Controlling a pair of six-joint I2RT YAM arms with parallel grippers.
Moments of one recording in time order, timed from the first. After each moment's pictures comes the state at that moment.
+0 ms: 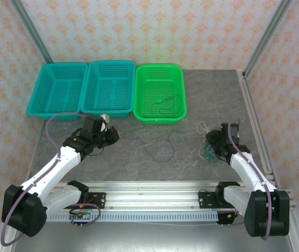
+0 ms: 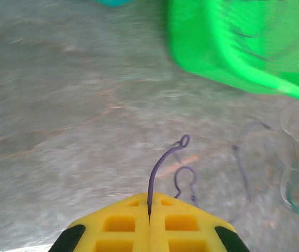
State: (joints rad) left arm -0.35 1.02 0.70 -0.47 0.22 -0.68; right arm 0.03 0.99 0.46 -0.35 -0.10 0.94
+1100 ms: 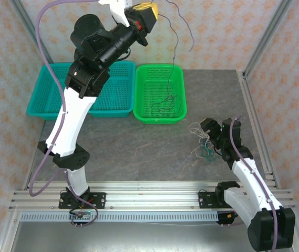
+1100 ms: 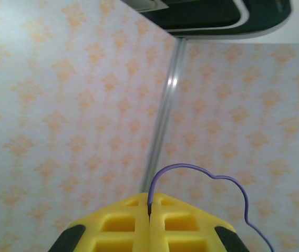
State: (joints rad) left arm -0.57 1.86 2.62 -0.44 0.10 -0.27; right arm 0.08 0.83 0.50 -0.31 -0.12 0.94
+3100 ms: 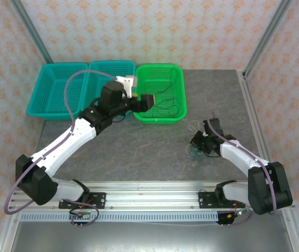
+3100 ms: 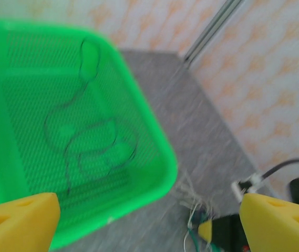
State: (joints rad) left arm -0.52 1.35 1.19 -0.29 0.14 -0.47; right arm 0.27 1.23 0.56 -0.33 -0.23 0.81
